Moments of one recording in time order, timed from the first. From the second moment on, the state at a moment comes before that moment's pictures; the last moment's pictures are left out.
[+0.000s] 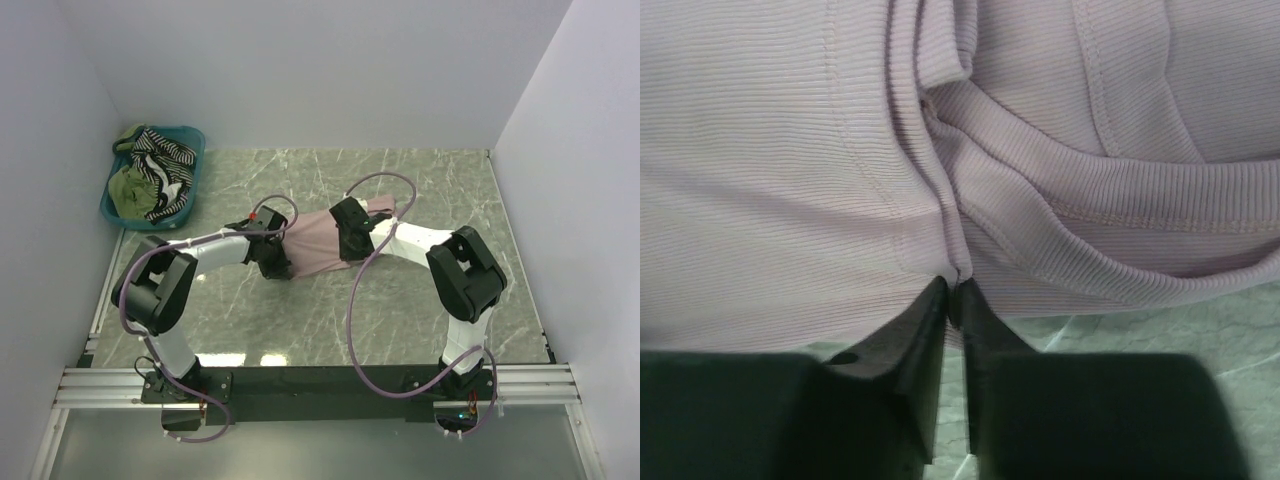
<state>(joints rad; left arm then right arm) -0.53 1.74 0.99 -0.39 0.10 -0.88 0.62 1.86 1.19 -0.43 0.21 0.53</state>
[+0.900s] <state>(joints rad) -0.32 1.89 1.32 -0.39 0.17 -0.75 0.84 1.68 1.22 -0.41 0.22 0.56</state>
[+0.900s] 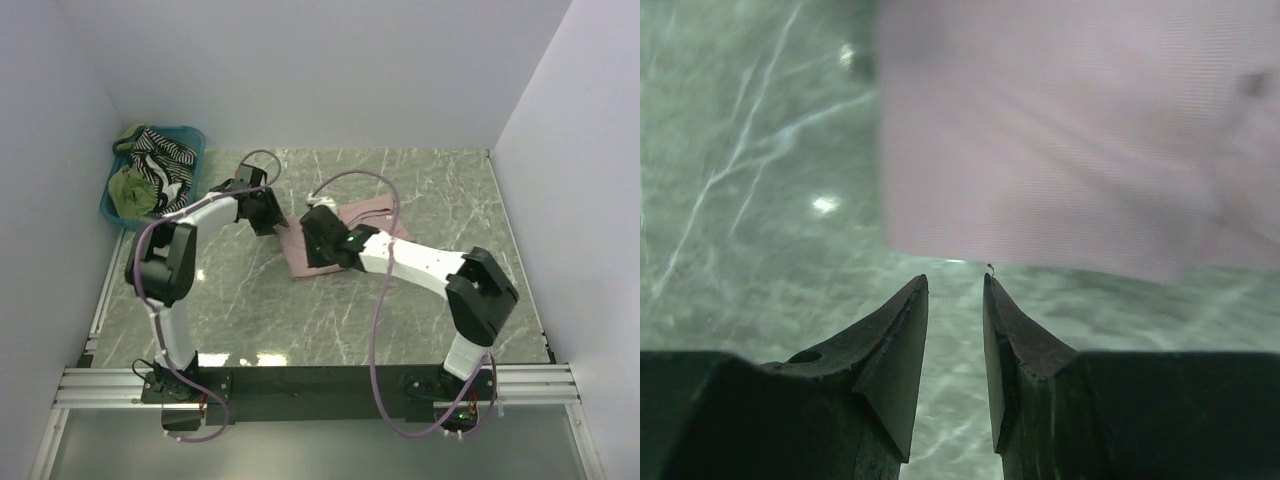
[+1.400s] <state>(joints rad) -0.27 2.07 1.42 -0.33 0.25 -0.72 1.04 2.03 1.49 -0.42 0.42 0.50</state>
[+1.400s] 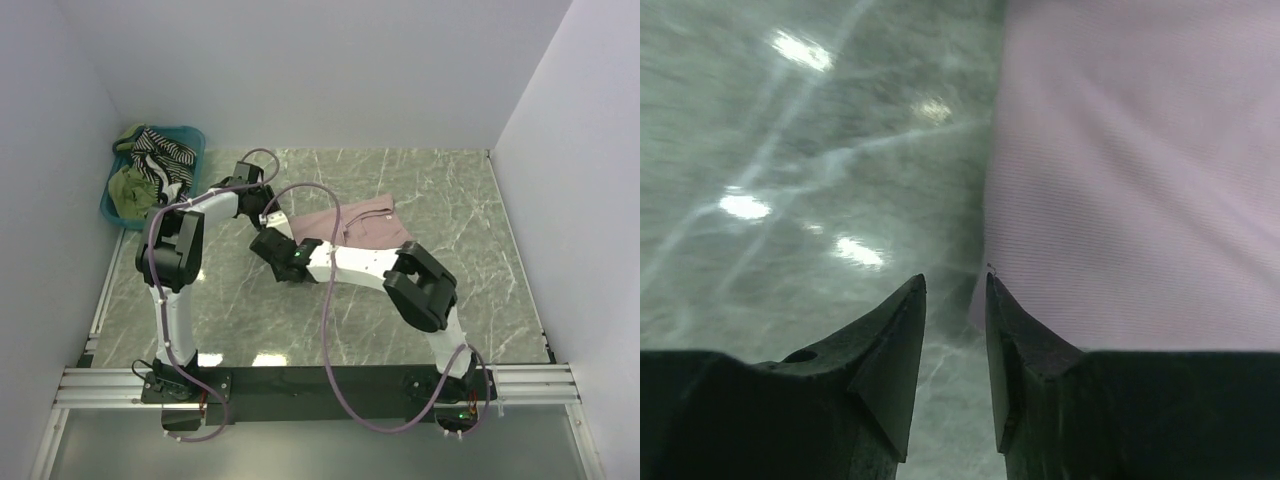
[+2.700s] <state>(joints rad) -0.27 2.10 1.39 -0.20 0.29 -0.79 1.07 2.14 1.56 -0.59 0.58 0.47</state>
